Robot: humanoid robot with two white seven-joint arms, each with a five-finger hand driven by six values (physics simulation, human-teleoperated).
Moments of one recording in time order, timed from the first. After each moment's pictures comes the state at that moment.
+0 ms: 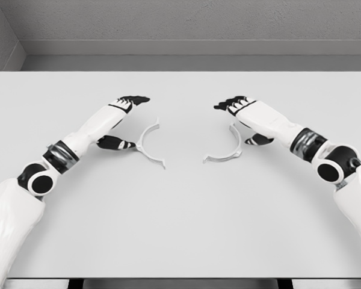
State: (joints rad) left arm -0.37 0.34 -0.31 -1.19 -0.52 -0.61 -0.13; right arm -0.41 -0.47 0.40 -1.38 0.70 -0.43 0.29
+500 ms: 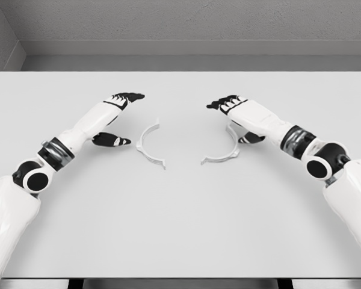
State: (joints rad) left arm -0.38 0.36 -0.30 -1.18 -0.52 -0.61 -0.13; right arm -0.45 -0.43 0.43 -1.35 0.72 -0.40 0.29
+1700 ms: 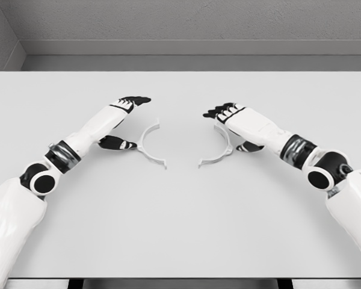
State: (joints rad) left arm -0.38 0.33 -0.31 -1.17 -0.52 -0.61 -0.13; right arm -0.39 -0.47 0.44 -1.46 0.72 -0.39 0.29
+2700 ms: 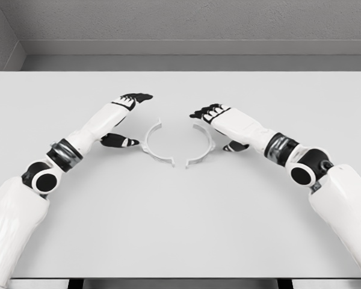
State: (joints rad) left arm -0.38 0.32 -0.30 -1.17 -0.53 -0.61 -0.13; right arm -0.44 -0.40 0.50 -1.40 0.72 -0.37 0.29
